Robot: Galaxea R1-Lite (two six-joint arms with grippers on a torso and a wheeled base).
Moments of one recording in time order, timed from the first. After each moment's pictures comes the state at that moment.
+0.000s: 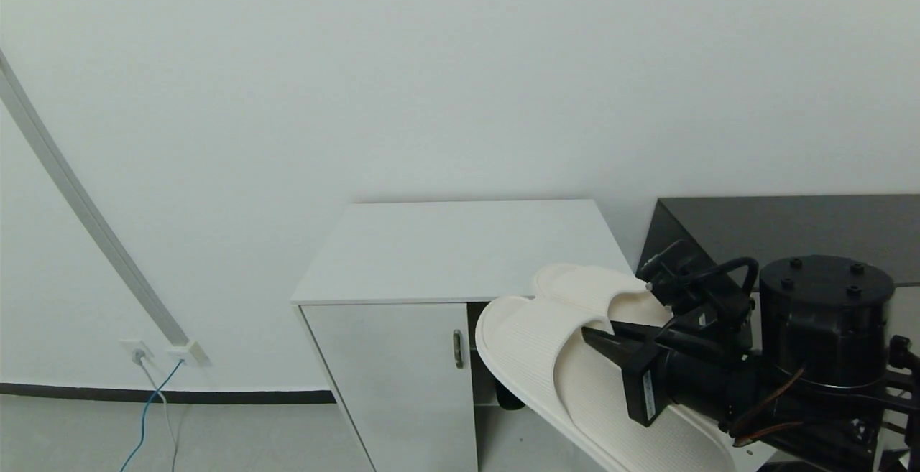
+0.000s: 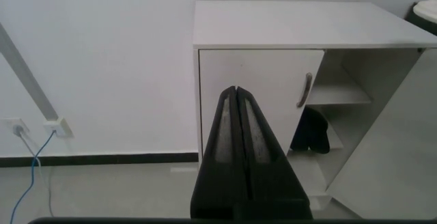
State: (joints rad) left arm 0.00 0.00 0.00 0.00 0.01 -0.02; right arm 0.80 1.57 -0.57 -0.71 -0.11 0.02
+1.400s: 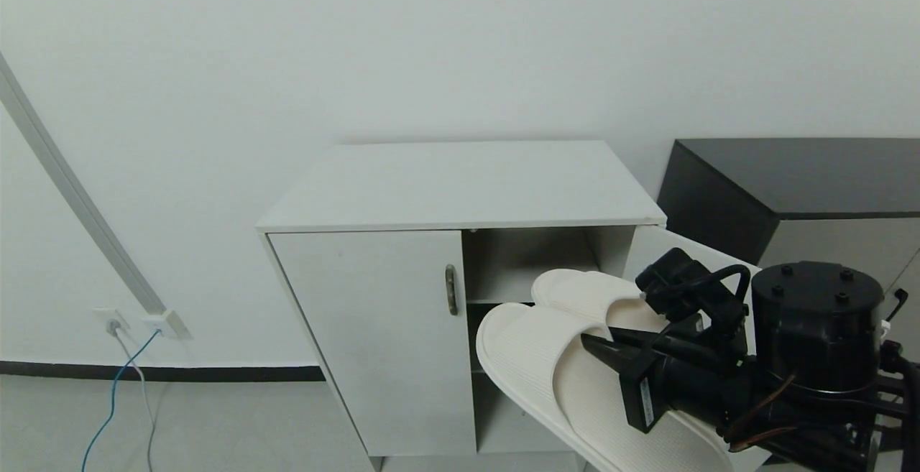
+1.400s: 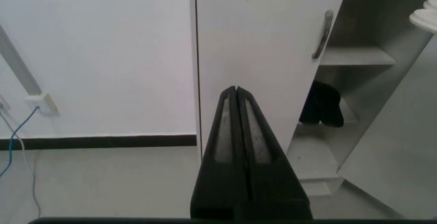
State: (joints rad) left arm 0.00 0.00 0.00 0.00 0.01 -0.02; right arm 0.80 1.58 -0.56 -0.71 -0.11 0.01
